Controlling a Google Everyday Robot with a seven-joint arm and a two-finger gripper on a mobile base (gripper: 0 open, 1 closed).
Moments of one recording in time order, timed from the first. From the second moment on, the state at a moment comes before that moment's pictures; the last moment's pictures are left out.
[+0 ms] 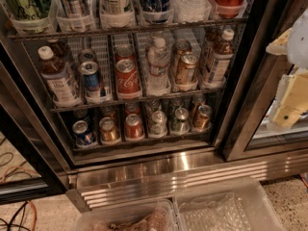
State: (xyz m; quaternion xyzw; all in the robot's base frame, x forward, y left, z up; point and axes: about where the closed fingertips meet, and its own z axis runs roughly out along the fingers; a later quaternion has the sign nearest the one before) arm 0.438 -0.217 0.976 -0.60 0.78 -0.03 0.16
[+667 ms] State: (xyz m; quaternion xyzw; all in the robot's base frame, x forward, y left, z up) arm 0.438 -0.210 0.966 -0.61 0.78 -0.03 0.16
